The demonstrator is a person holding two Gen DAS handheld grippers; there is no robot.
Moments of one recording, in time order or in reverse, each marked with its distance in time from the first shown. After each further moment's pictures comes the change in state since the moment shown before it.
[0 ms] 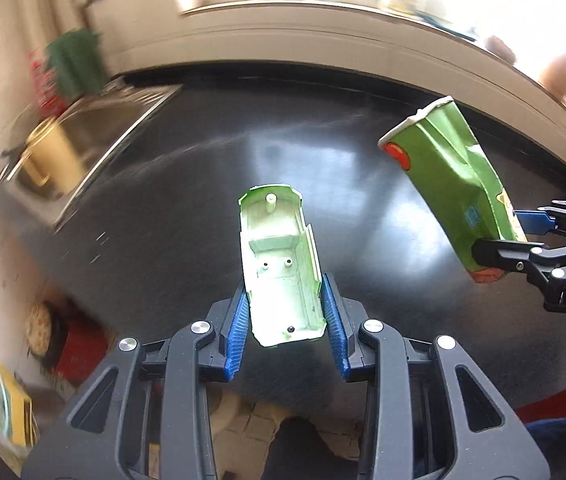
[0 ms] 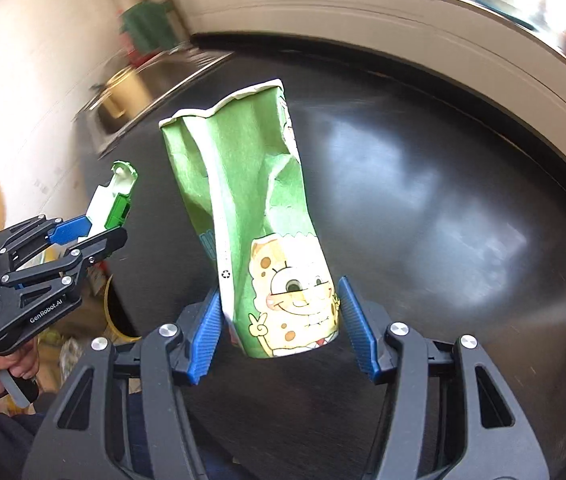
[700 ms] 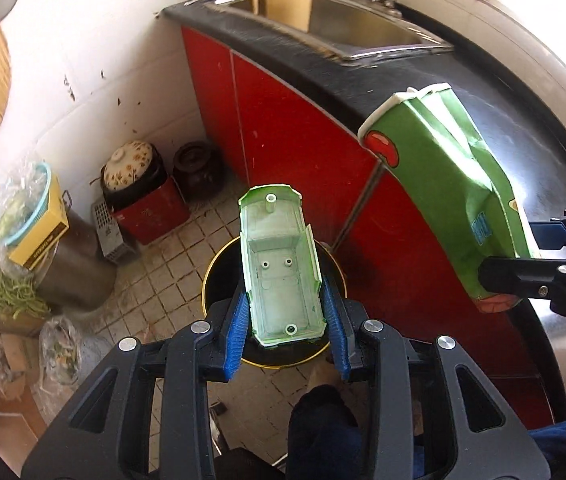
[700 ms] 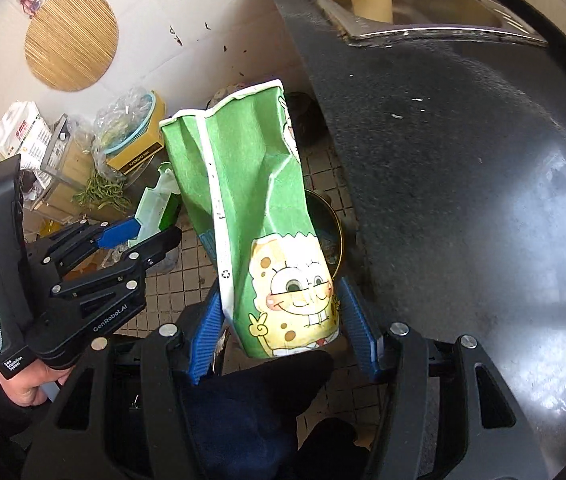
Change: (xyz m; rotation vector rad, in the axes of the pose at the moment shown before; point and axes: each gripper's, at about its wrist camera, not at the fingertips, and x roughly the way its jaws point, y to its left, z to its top) left arm -0.011 0.231 -0.148 -0.555 0.126 0.283; right arm 0.167 0.278 0.054 -0.438 0.334 0.281
